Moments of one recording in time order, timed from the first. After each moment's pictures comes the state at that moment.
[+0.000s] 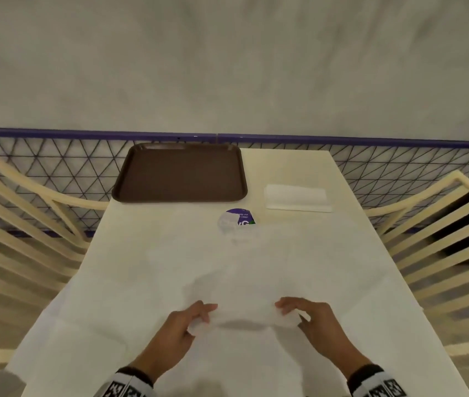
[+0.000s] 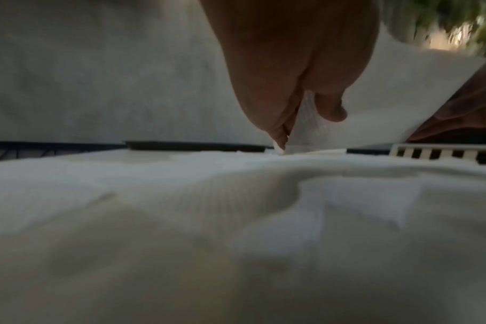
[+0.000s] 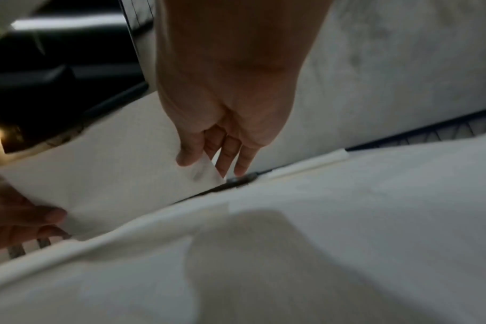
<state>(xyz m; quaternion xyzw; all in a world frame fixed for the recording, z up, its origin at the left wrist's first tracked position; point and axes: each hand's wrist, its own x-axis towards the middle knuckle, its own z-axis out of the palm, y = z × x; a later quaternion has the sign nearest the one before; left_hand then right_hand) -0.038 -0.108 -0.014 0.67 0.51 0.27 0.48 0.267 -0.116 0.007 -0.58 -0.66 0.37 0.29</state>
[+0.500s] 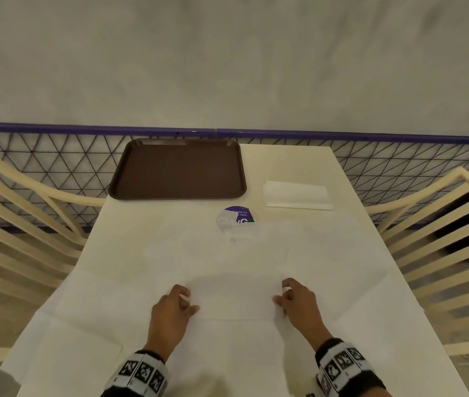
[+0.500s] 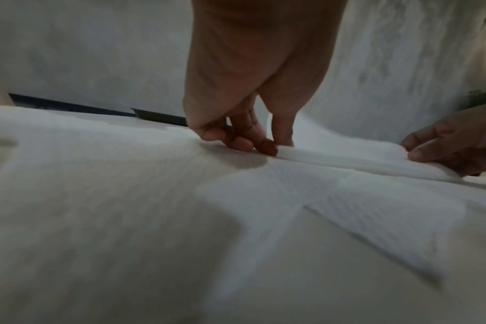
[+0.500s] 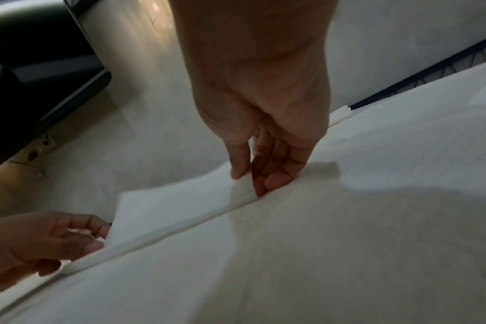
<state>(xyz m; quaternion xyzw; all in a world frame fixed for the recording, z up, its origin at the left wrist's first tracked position) -0.026 -0.075 -0.037 0.59 0.69 0.26 0.32 0.248 -0.070 -0.023 -0.73 -0.53 0.36 0.23</state>
